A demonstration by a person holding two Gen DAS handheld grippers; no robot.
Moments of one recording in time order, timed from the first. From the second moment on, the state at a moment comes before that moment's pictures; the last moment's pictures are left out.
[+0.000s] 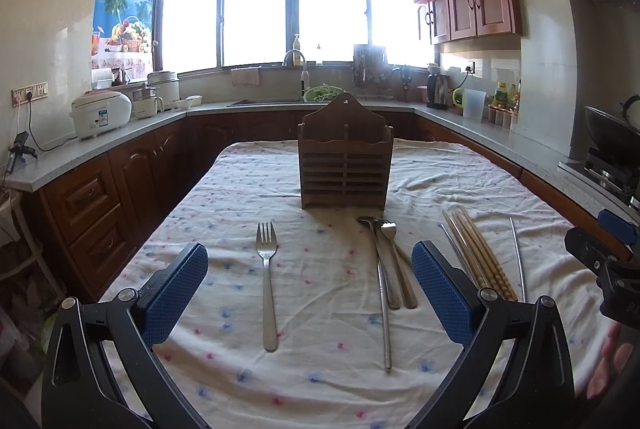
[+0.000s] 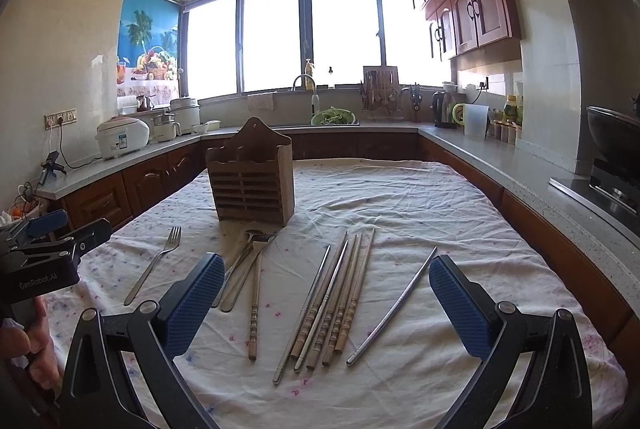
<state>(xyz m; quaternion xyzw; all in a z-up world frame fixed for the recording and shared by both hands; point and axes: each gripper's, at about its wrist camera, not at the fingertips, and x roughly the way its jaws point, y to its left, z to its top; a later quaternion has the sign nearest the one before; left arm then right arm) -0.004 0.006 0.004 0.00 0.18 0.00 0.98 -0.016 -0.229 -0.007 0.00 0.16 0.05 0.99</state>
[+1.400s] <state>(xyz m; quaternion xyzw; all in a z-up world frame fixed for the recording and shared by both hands) 0.017 0.009 -0.007 -0.01 0.22 -0.02 0.98 0.002 -0.233 -0.011 0.01 0.18 0.06 0.98</state>
